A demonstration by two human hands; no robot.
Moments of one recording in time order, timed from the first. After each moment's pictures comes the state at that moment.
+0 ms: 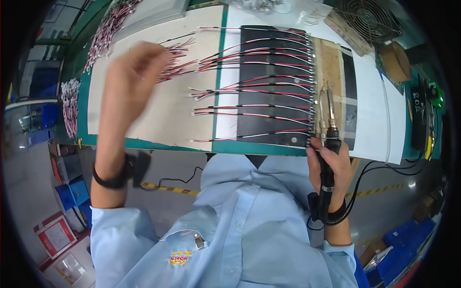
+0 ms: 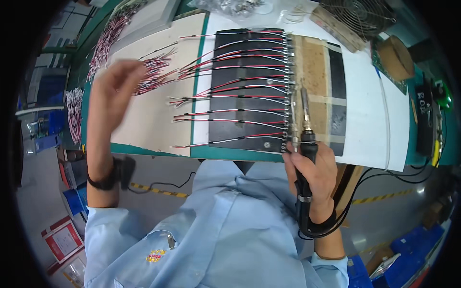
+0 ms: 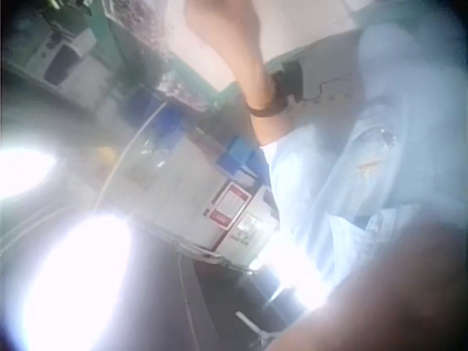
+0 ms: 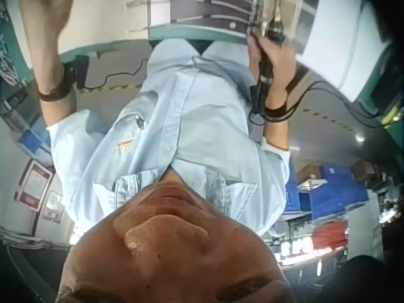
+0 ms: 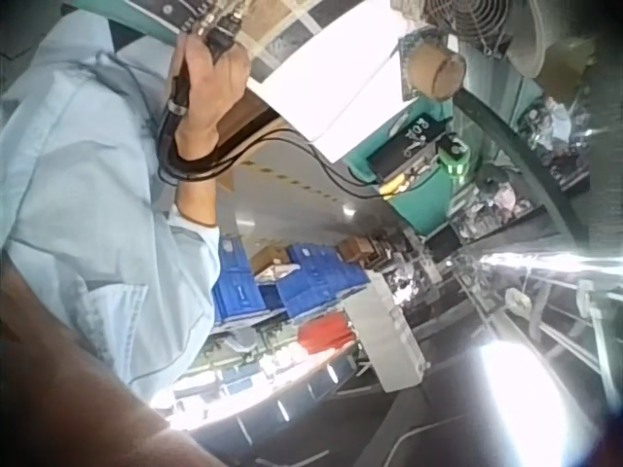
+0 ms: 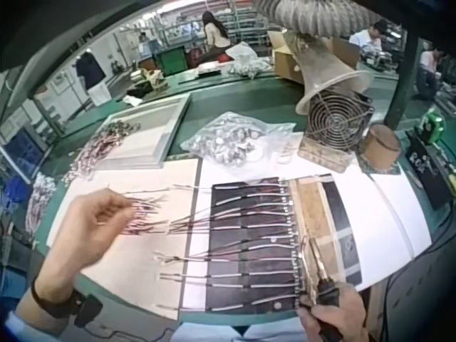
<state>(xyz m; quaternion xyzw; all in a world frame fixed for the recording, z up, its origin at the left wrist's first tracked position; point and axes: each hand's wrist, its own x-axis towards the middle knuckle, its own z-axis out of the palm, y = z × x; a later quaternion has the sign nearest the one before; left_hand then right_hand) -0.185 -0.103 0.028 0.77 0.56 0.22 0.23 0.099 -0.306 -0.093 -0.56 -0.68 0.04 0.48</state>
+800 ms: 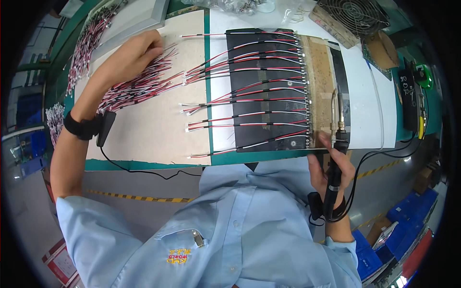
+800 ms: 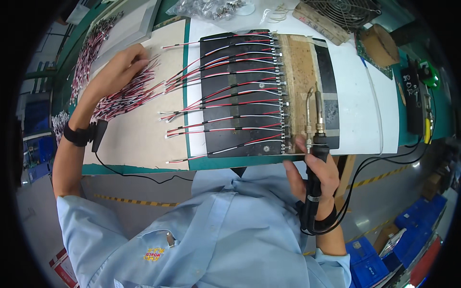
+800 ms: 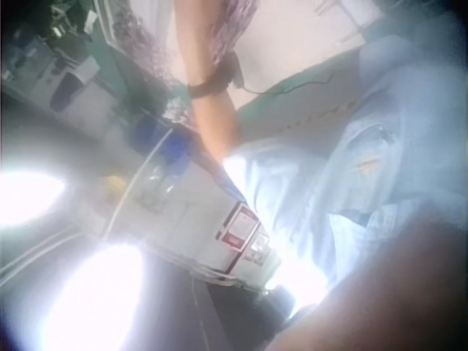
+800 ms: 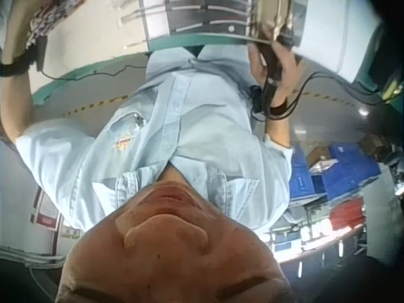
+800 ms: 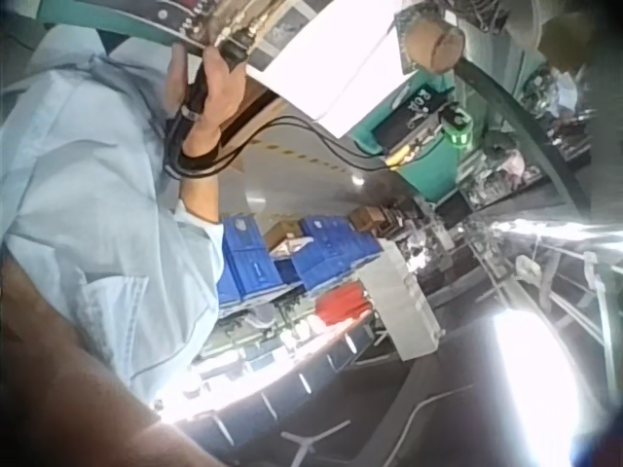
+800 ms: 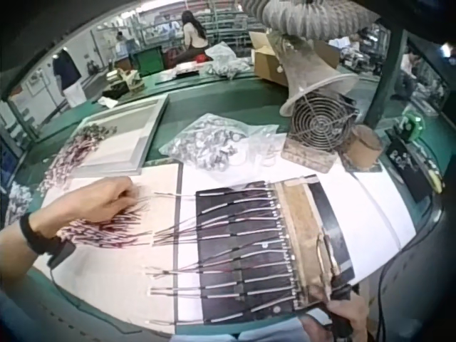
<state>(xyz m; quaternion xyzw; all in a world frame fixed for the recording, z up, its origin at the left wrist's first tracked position) -0.218 0.040 -0.024 0.95 0.26 0.01 0.19 0.097 -0.322 -0.094 -0.57 -0.66 0.07 0.48</state>
